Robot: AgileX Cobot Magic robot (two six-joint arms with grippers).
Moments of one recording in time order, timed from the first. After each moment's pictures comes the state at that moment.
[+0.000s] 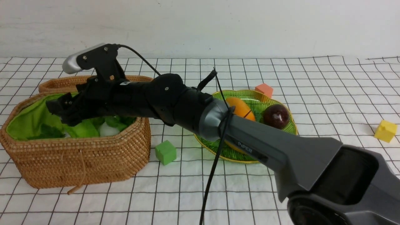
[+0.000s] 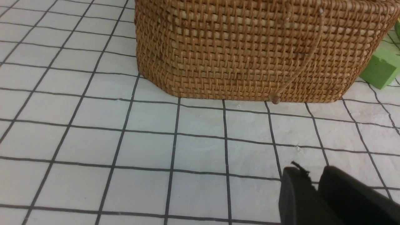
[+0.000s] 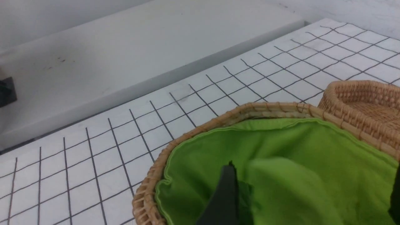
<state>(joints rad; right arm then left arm) 0.80 2.49 -2.29 1.26 0.35 -1.14 0.03 -0.01 0.03 -0.10 0.39 -0.03</state>
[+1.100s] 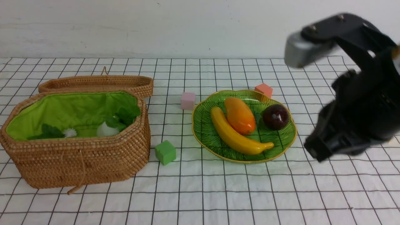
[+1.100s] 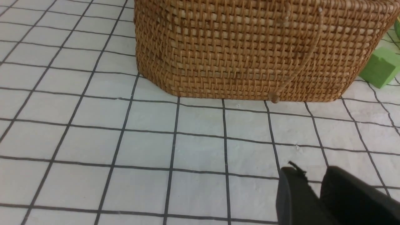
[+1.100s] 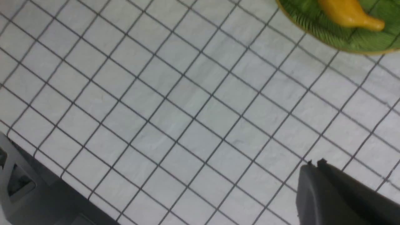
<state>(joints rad) 0.63 1.26 -1.35 0.12 1.26 -0.05 0.03 -0.01 0.03 -0.10 0.39 -0.03</state>
